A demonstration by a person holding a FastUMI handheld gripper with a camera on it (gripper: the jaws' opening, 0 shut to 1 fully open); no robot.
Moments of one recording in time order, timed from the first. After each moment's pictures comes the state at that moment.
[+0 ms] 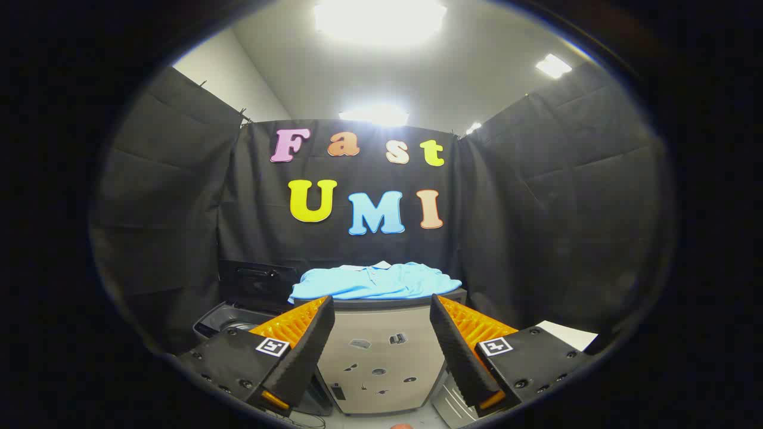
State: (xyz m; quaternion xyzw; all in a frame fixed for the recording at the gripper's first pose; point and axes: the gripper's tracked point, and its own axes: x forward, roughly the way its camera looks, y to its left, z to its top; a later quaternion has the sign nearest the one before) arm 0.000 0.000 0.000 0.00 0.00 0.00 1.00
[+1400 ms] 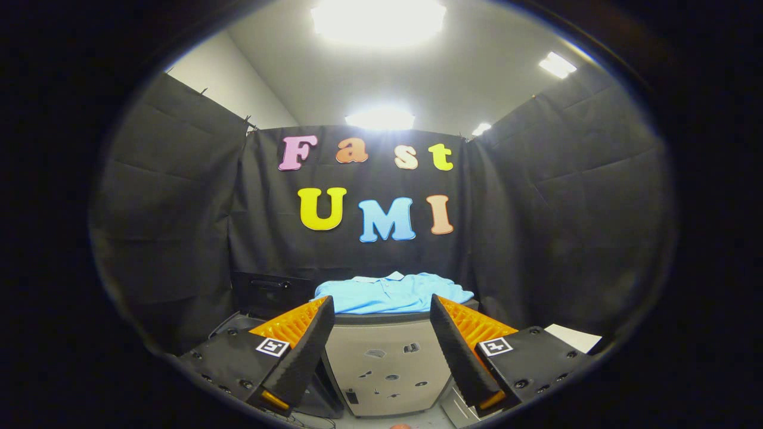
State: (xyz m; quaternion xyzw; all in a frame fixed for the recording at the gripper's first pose) arm 0.011 0.009 0.040 0.01 0.00 0.02 1.00
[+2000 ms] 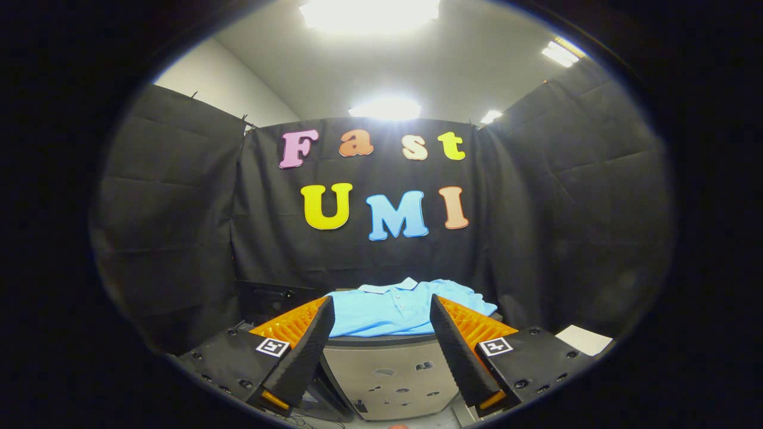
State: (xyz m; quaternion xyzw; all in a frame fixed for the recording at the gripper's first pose) arm 0.097 0.014 0.059 0.03 0.03 0.05 1.00
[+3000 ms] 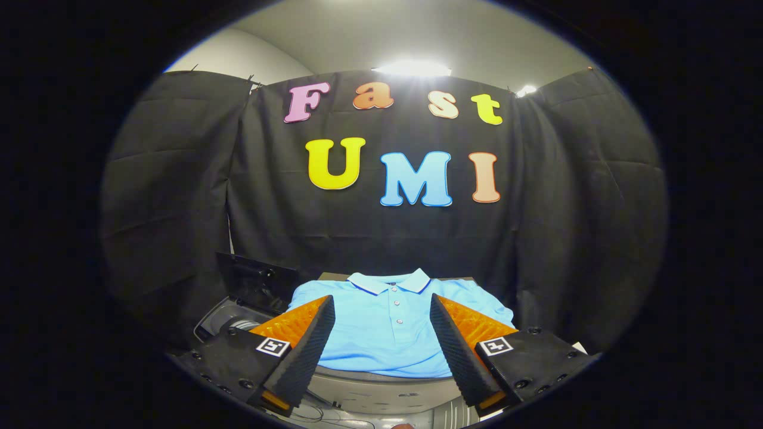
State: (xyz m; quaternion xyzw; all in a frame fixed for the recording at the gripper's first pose) arm 0.256 0.006 0.026 -0.02 0.14 0.11 0.98
